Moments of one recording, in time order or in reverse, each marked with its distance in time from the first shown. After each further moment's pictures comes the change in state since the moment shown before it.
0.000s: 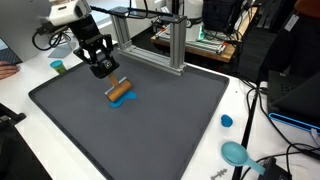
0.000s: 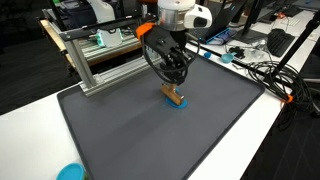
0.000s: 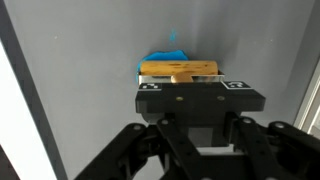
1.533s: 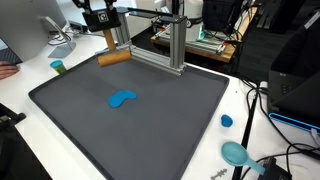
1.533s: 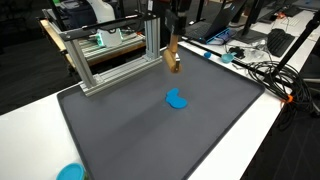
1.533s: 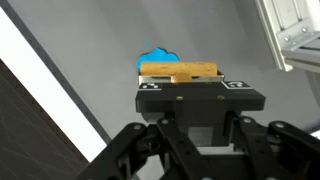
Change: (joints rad) arm 0.117 -0.313 -0.023 -0.043 -0.143 -0.204 0.661
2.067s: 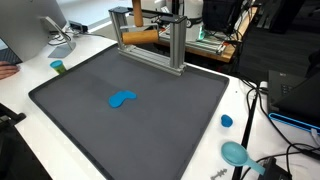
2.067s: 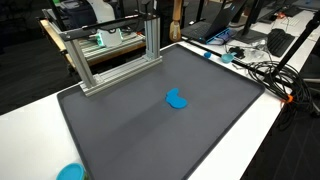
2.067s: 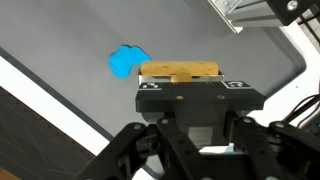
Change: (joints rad) arm 0.091 -0.243 0.045 -0.148 0.006 -0.079 0.403
